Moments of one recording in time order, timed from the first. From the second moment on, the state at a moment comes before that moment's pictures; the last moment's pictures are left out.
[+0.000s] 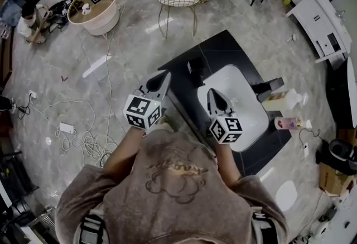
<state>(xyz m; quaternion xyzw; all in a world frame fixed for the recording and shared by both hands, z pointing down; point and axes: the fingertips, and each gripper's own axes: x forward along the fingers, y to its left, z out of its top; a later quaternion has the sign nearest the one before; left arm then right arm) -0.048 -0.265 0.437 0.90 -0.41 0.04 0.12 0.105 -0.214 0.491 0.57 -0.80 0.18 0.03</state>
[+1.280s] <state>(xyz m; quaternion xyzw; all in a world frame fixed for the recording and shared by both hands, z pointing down) -0.024 -0.314 0.445 0.92 -0.37 0.04 0.13 0.113 -0.272 0.484 0.57 -0.80 0.17 0.03</state>
